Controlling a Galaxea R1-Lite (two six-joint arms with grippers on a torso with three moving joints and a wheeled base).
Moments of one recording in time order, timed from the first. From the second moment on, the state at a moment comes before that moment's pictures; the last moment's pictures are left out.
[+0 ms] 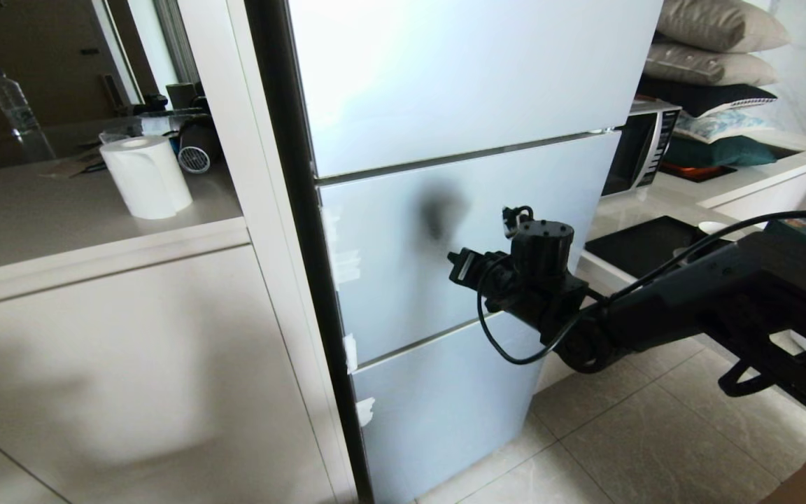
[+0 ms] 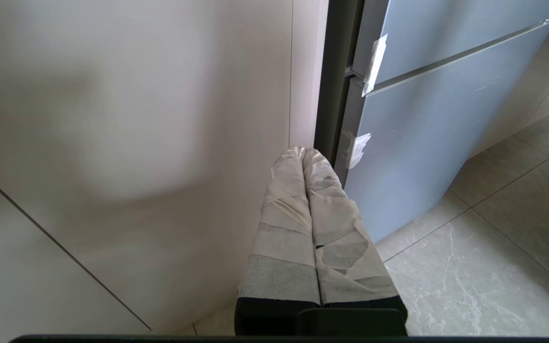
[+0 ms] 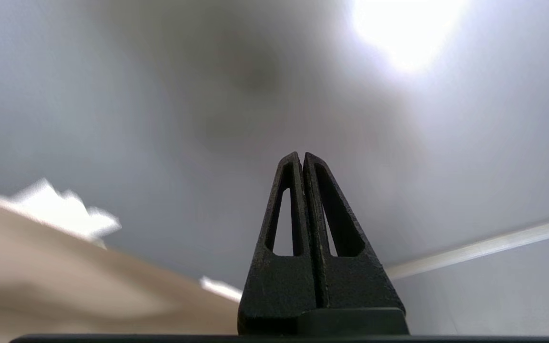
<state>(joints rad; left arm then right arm) 0.00 0.00 -0.04 0.11 0.01 0.01 0.50 2.25 -1.33 -0.87 0.00 0.54</state>
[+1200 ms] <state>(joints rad) 0.00 0.00 -0.04 0.11 0.01 0.01 0.30 0.69 -0.06 -0.62 -0.17 0.12</state>
